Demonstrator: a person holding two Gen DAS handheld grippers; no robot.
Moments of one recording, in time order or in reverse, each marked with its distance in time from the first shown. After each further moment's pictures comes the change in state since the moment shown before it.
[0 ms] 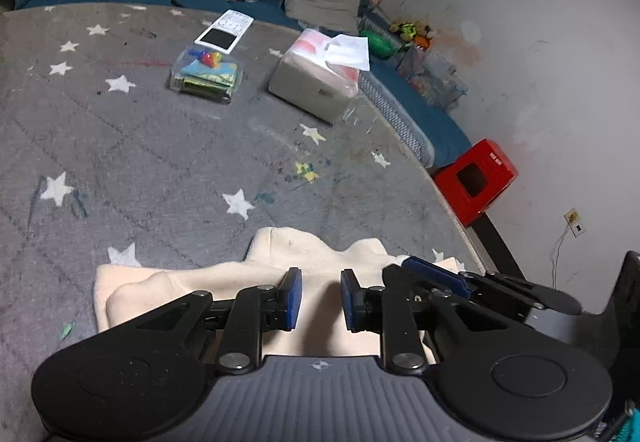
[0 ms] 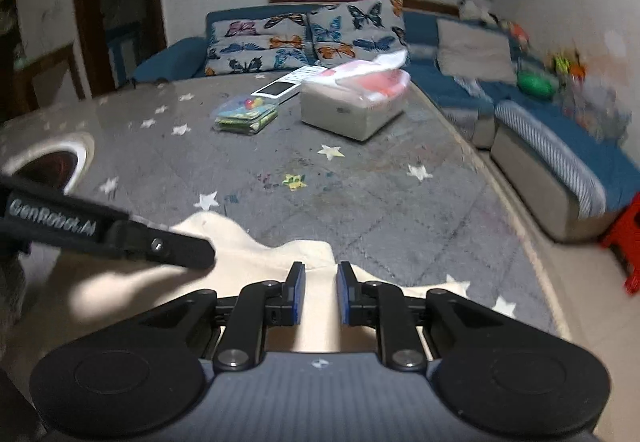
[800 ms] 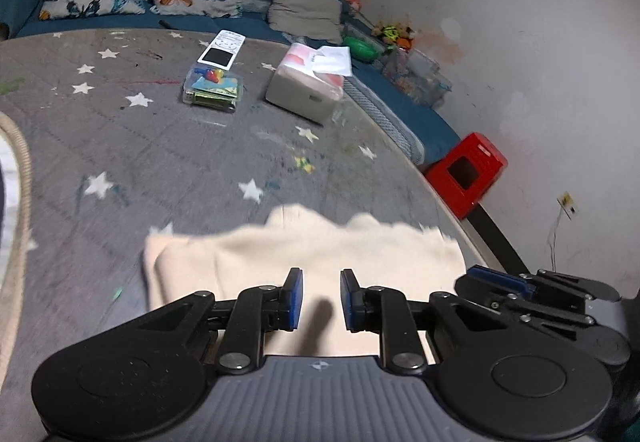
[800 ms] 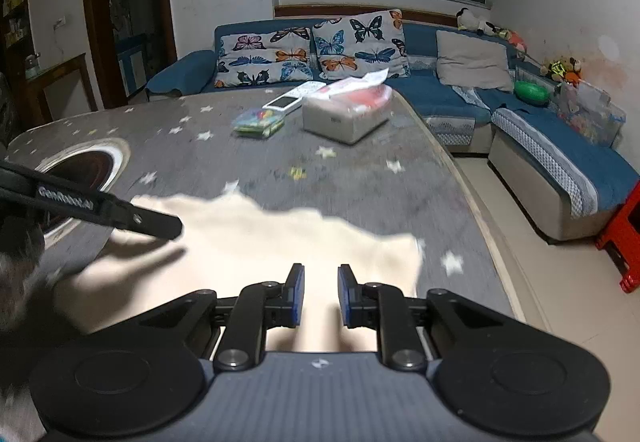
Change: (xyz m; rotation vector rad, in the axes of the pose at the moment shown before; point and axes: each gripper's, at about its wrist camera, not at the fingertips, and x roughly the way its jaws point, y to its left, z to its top) left arm -0.060 -0.001 -0.032 0.097 -0.026 -0.007; right arm -0.090 -0.017 -0.032 0.021 -0.033 0.033
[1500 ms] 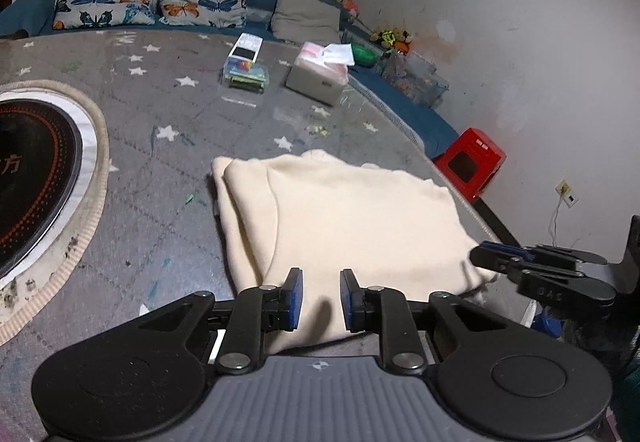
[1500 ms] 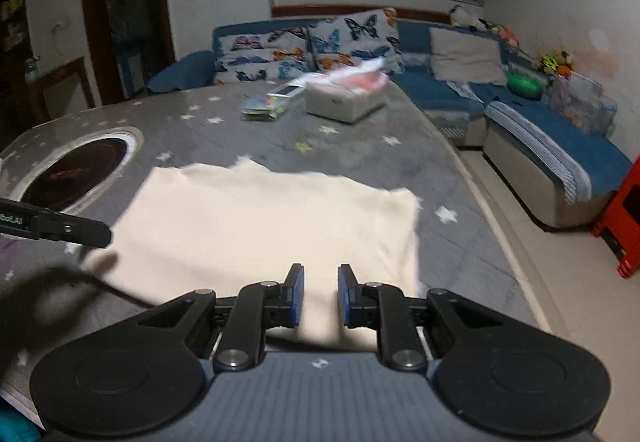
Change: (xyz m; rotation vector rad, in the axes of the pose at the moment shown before) left arm -0.062 0.010 -0.055 0.008 -0.036 0.020; right arm -0.024 0.013 -0.032 0.011 -0.004 0.006
